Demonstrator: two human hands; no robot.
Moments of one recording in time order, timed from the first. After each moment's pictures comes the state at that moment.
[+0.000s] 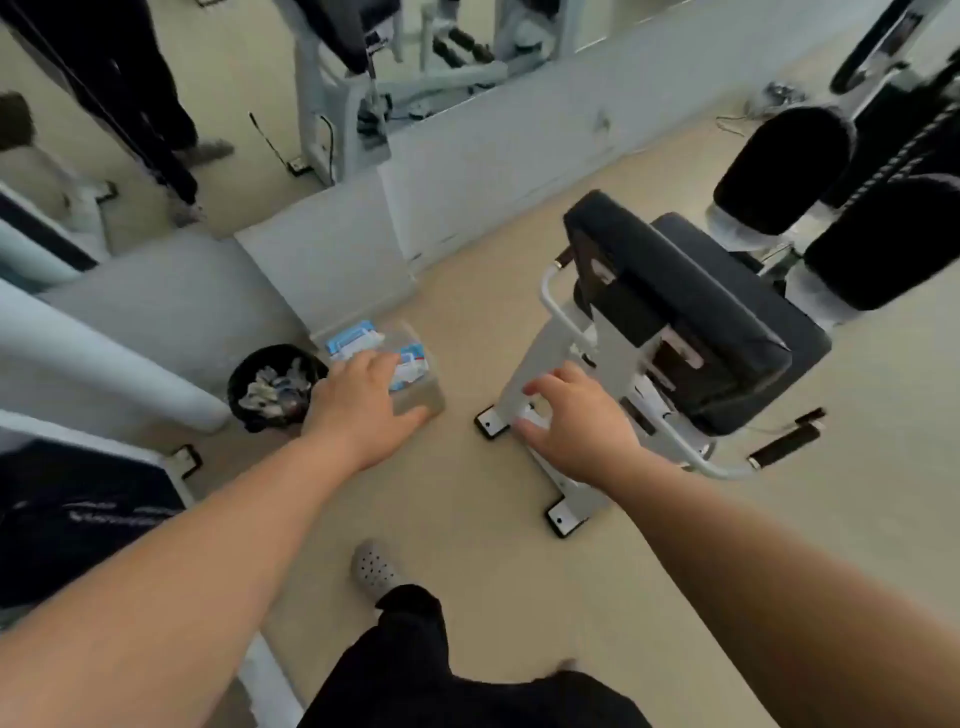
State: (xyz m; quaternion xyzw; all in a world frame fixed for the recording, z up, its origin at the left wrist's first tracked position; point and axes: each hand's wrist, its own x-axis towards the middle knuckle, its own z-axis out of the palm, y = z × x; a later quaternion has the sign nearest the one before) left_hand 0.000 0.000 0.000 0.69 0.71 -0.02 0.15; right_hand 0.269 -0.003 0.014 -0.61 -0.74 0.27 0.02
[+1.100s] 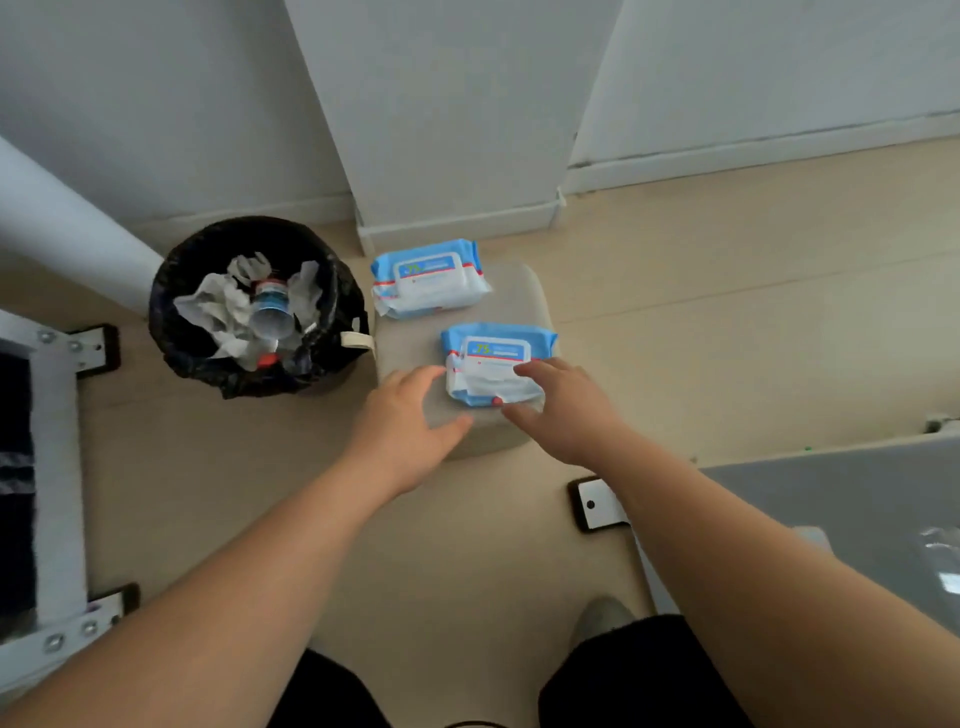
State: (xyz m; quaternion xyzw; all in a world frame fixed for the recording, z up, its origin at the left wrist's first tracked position) left_hand -0.150 0.187 -0.497 0.44 0.82 0.15 0.35; right_hand 0.023 0.302 -0.508 -0.49 -0.79 0.34 -0.11
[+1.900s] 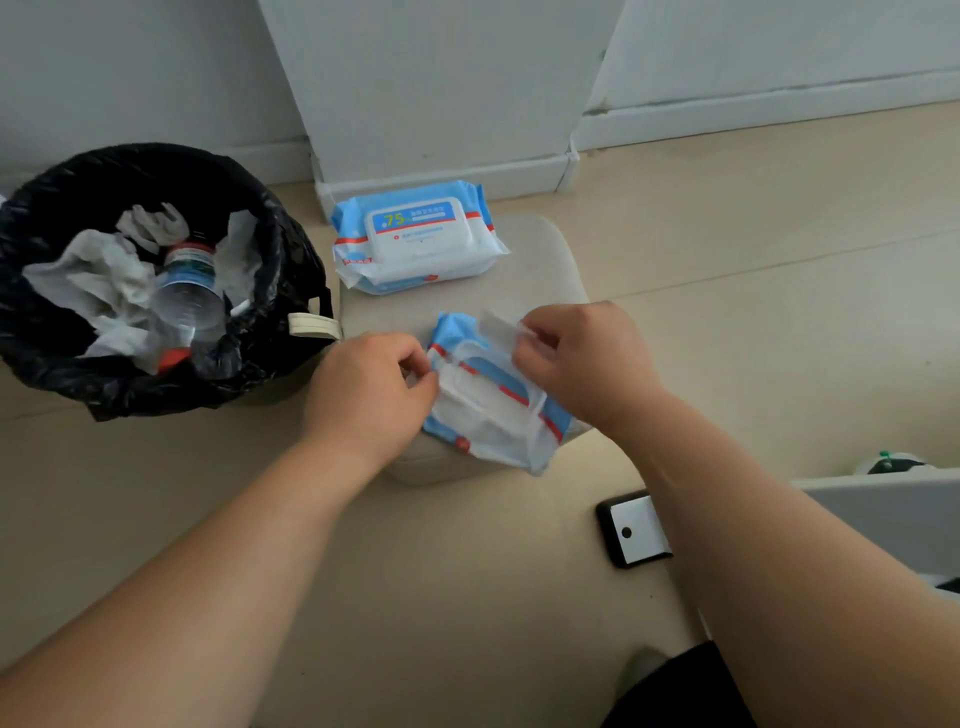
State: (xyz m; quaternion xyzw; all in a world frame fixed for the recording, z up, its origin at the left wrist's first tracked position) left_hand -0.202 0.230 -0.619 0.49 0.81 0.24 0.21; right_hand -0.019 0.346 -0.600 -0.45 -0.86 0.23 0.08
